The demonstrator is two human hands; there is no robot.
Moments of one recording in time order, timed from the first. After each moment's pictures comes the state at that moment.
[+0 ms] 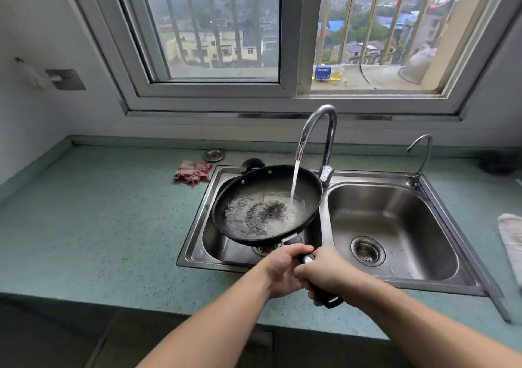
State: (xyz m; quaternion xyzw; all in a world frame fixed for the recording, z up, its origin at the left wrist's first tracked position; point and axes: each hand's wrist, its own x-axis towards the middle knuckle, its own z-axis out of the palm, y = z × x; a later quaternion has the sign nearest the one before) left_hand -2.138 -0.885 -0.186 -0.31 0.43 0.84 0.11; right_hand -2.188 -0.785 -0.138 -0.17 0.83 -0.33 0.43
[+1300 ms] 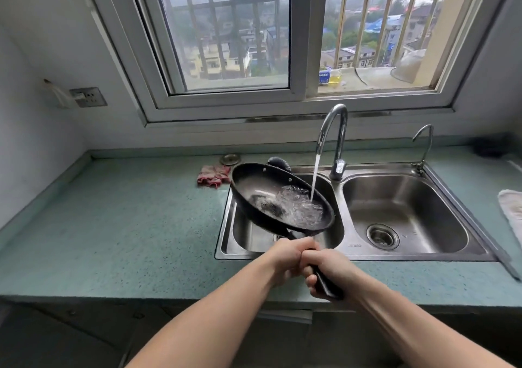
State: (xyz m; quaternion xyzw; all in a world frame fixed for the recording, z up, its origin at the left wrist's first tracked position) left_hand -2.066 -0.923 -0.175 -0.30 0.61 0.73 0.09; right_hand -2.088 -0.813 -0.129 -0.01 0.62 -0.59 0.52
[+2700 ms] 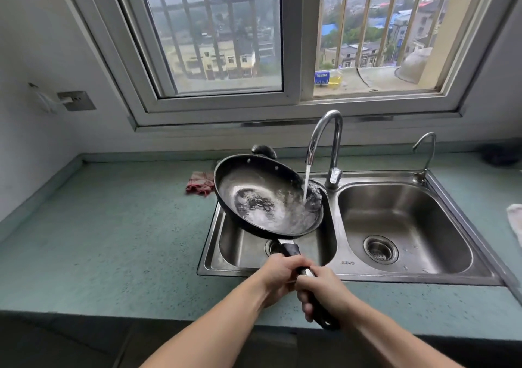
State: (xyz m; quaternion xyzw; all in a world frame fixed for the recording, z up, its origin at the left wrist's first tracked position) left_hand -2.097 -0.914 -0.179 -0.30 0.55 0.78 0.04; right_hand -2.137 -0.799 -0.167 -0.14 0.64 -0.58 0.48
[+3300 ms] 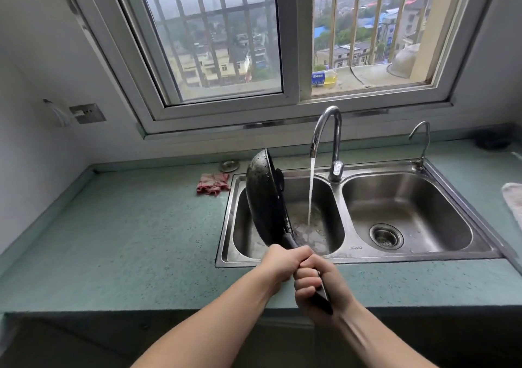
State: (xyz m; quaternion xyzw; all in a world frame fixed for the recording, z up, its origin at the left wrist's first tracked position) left_hand -2.061 -0.914 -0.158 -0.40 0.70 0.60 0.03; right_hand -2.086 -0.810 -0.160 0.09 0.17 -0.76 0.62
